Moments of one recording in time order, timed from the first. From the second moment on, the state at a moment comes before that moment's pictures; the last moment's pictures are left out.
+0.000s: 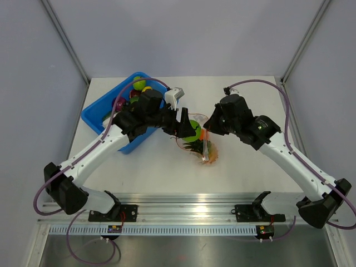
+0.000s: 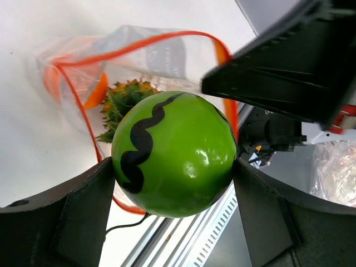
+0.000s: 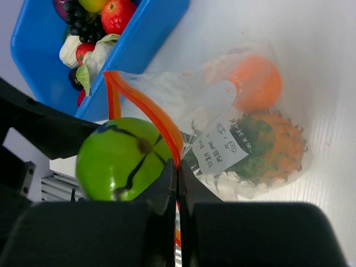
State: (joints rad) left arm -0.68 1.37 1.35 -0.54 0.45 -0.40; right arm 0.69 1.24 1.34 -0.75 0.13 0.79
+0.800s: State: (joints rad) left arm -0.75 1.65 1.50 -0.52 0.24 -0.48; right arm 0.69 1.23 1.38 -0.78 0.08 0.75
